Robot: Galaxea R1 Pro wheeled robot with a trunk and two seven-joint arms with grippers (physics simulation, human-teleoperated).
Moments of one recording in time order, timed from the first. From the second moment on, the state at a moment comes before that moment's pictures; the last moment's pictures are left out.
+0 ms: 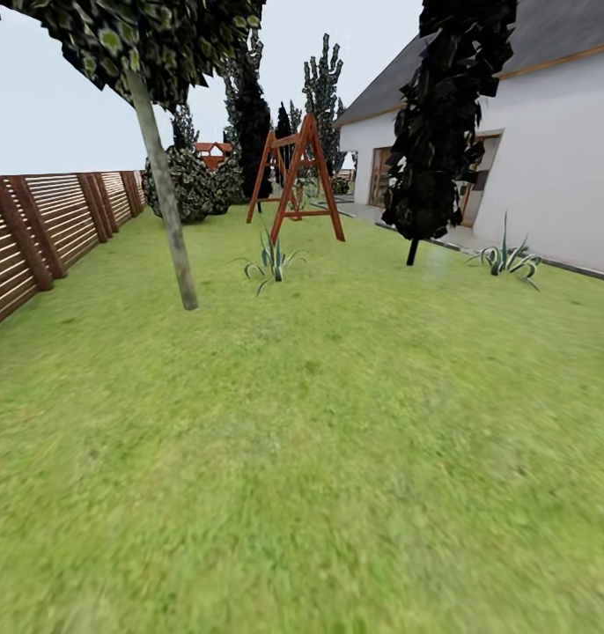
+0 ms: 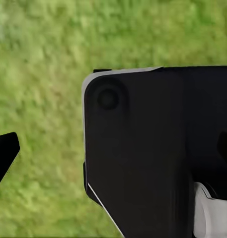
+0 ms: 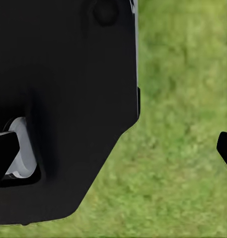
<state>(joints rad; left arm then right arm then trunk) -0.01 0.00 -0.01 -0.03 -0.01 -0.39 0.00 0.00 -0.01 -0.06 -0.01 0.00 -0.13 -0.01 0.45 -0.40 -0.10</state>
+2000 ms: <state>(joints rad) -0.01 0.00 -0.05 -0.03 -0.02 -0.39 0.00 0.00 -0.01 -0.06 -0.01 0.00 -0.13 -0.01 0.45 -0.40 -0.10</state>
